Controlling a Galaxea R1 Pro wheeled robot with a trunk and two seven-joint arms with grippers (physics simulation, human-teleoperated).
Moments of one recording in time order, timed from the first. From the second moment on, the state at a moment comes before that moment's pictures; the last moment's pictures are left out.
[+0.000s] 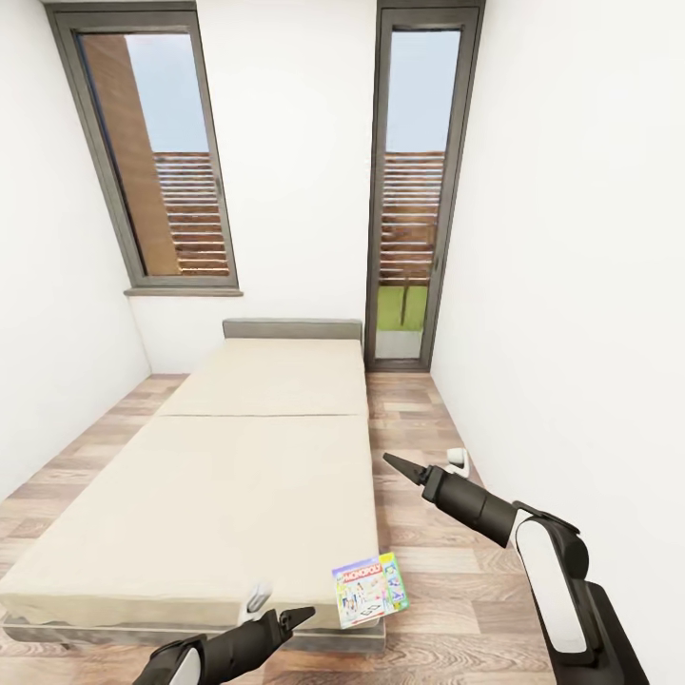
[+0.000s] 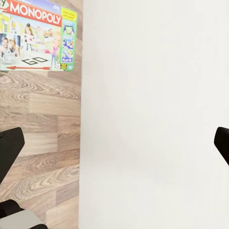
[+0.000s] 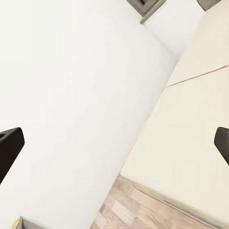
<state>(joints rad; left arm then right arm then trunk) -0.38 -0.02 0.18 -0.50 0.27 0.51 -0.85 -0.32 0.03 -0.12 -1.57 -0.62 0.88 0.61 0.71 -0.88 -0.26</state>
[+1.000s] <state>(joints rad) -0.38 -0.02 0.18 -0.50 0.27 0.51 -0.85 -0.32 0.03 -0.13 -1.56 -0.62 0.89 0.61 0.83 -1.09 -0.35</state>
